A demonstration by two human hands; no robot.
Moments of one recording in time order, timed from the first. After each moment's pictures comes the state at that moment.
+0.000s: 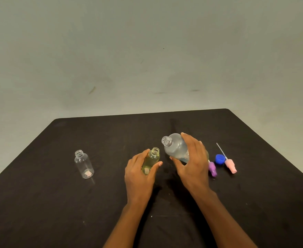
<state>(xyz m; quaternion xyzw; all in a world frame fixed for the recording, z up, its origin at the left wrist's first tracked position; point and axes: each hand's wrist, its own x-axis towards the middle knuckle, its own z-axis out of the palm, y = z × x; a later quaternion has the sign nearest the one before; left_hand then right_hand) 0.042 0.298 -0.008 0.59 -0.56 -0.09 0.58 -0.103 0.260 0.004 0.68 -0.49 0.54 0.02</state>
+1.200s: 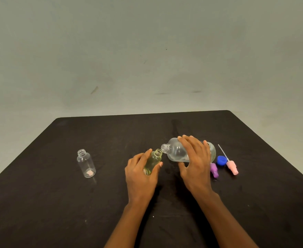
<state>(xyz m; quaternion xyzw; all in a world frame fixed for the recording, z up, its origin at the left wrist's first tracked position) 0.043 0.298 -0.006 0.60 -0.57 -0.06 0.56 -0.105 0.263 0.007 0.71 -0.49 0.50 0.07</state>
